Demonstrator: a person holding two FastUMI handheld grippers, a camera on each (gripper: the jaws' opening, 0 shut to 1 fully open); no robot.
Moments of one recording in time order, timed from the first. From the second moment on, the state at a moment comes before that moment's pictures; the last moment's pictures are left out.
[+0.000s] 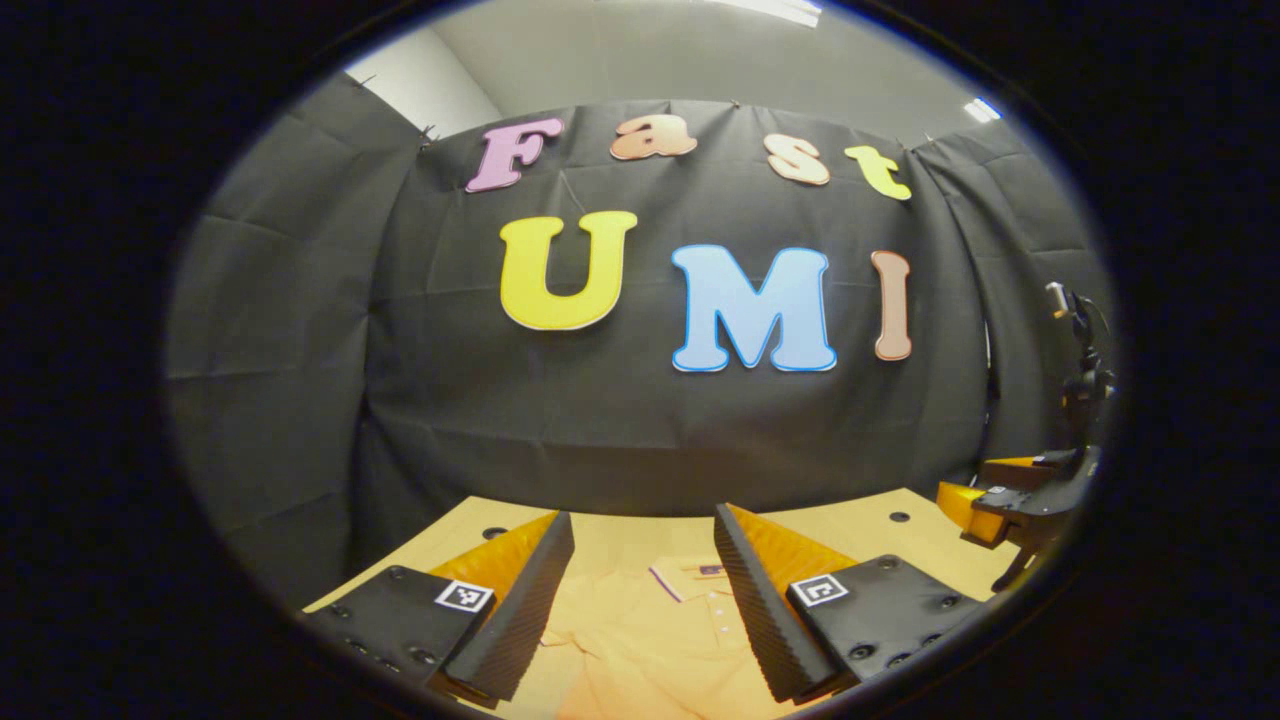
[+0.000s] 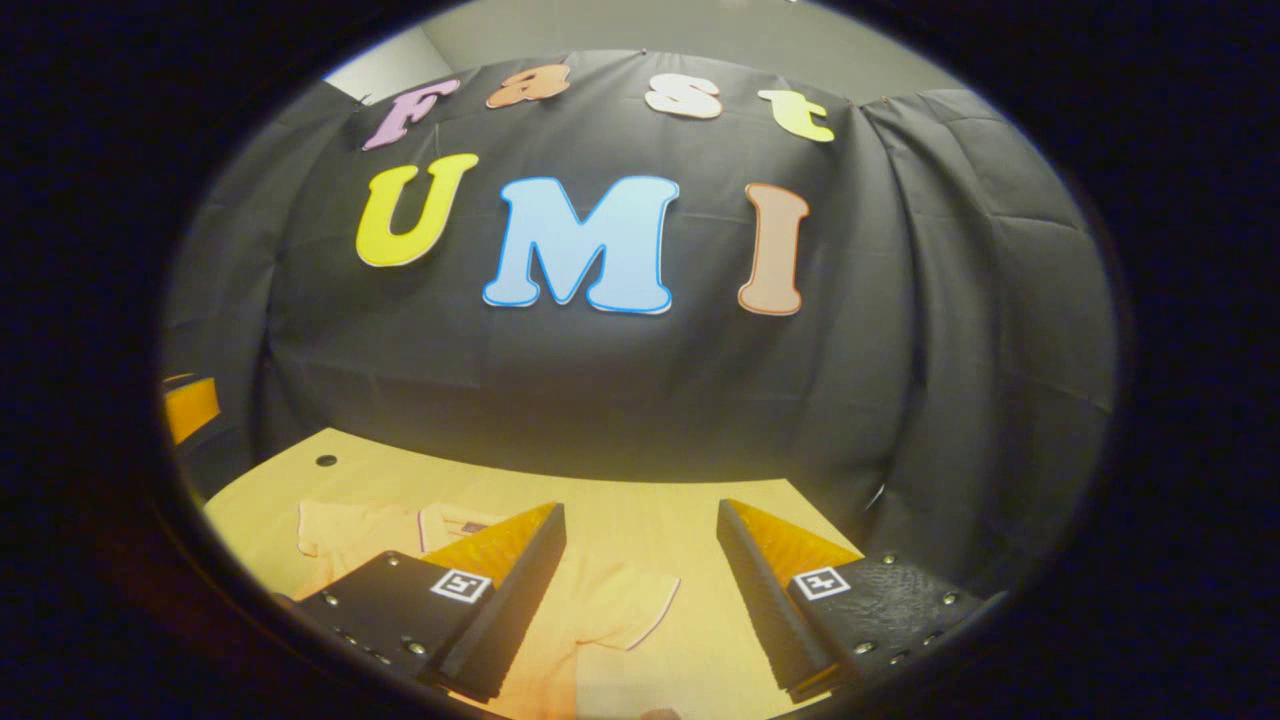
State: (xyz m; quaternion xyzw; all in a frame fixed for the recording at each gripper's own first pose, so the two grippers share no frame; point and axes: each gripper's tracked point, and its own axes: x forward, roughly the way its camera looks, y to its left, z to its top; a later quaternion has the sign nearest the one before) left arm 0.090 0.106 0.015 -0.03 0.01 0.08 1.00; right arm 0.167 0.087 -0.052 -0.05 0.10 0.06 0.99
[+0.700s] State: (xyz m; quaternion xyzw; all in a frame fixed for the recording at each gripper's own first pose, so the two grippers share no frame) left arm 0.099 0.135 -0.031 -0.05 0.05 0.11 0.99; right arm 0.243 0.085 -0.168 -0.06 0.24 0.06 0.97
